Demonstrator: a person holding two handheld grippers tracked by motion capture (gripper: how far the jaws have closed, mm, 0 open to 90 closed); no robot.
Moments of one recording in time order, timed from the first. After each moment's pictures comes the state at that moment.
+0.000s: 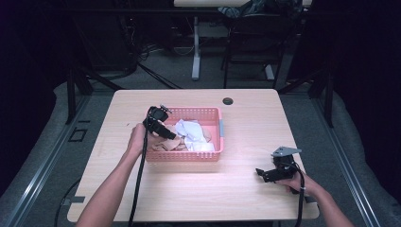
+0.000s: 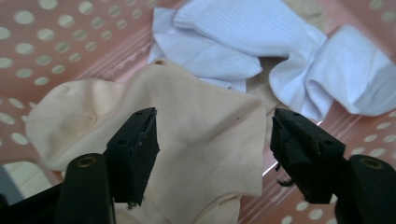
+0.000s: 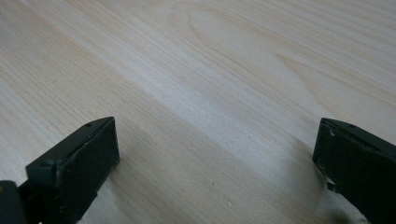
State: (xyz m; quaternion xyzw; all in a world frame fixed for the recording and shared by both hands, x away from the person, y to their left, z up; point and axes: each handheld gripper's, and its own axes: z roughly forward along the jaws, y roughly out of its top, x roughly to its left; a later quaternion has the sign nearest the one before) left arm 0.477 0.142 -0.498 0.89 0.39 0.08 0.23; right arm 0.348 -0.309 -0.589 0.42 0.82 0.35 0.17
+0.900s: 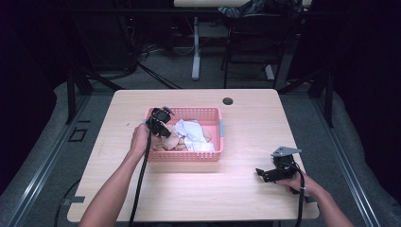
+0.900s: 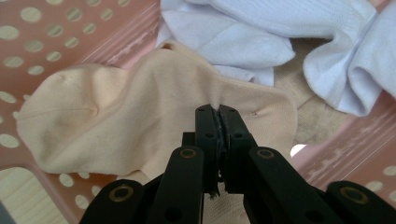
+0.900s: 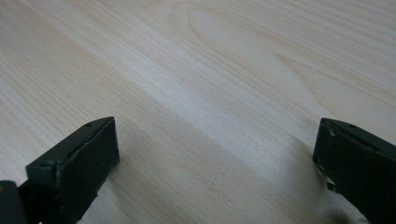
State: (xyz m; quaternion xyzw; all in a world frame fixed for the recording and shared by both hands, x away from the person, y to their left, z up) left arm 0.485 0.137 -0.510 0.89 0.40 0.09 0.19; right arm 0.348 -0.309 -0.589 0.42 0.82 0.34 0.17
